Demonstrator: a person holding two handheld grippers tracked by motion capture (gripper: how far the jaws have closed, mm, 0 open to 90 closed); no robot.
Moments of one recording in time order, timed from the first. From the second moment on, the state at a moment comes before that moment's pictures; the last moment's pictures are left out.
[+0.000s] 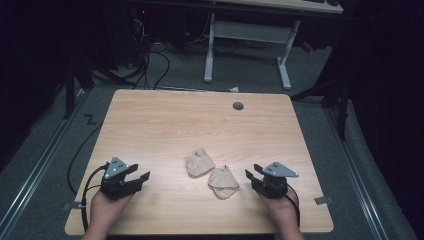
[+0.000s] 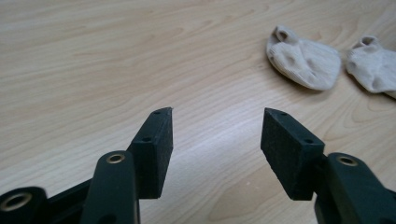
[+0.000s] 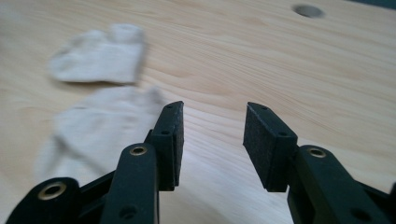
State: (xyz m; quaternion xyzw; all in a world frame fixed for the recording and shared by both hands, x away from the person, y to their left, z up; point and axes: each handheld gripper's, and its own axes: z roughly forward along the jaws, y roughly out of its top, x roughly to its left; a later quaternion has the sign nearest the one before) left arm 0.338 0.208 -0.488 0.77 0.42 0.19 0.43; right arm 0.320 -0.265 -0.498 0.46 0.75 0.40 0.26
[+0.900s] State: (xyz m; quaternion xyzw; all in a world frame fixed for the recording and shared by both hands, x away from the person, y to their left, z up) left arm 0.345 0.213 -0.498 0.77 0.44 0.19 0.42; right arm 0.325 -0.288 -0.508 0.50 0.73 0.39 0.26
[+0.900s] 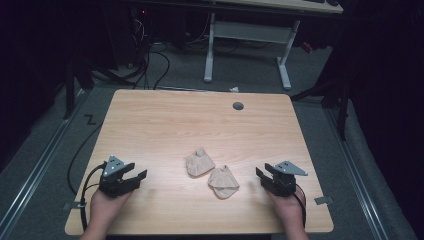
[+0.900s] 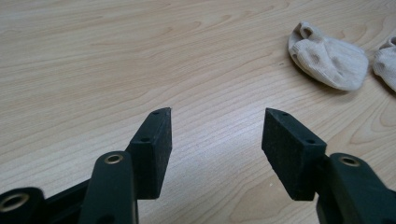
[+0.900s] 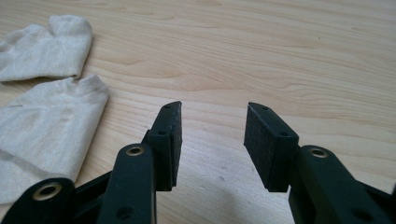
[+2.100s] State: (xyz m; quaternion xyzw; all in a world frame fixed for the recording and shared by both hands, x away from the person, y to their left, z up) left arm 0.343 0.195 -0.503 0.79 0.41 0.17 0.41; right arm 0.318 -0.207 -0.518 0.39 0.83 0.34 0.20
